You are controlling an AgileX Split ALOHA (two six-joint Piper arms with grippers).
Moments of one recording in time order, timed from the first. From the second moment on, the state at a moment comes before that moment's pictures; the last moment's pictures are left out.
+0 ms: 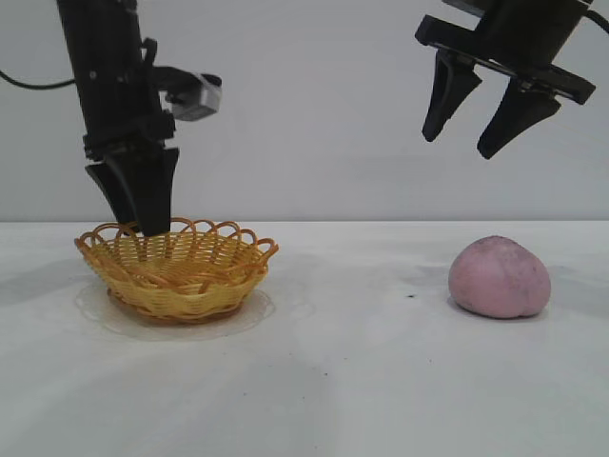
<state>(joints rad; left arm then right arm) -0.28 2.26 -1.79 -0.18 1.12 0.71 0.21 1.89 -1.34 0.55 0.65 -0.42</state>
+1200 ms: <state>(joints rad) -0.27 1.96 -1.58 -0.43 1.11 -0.02 0.21 1.89 -1.34 0.55 0.66 -0.43</state>
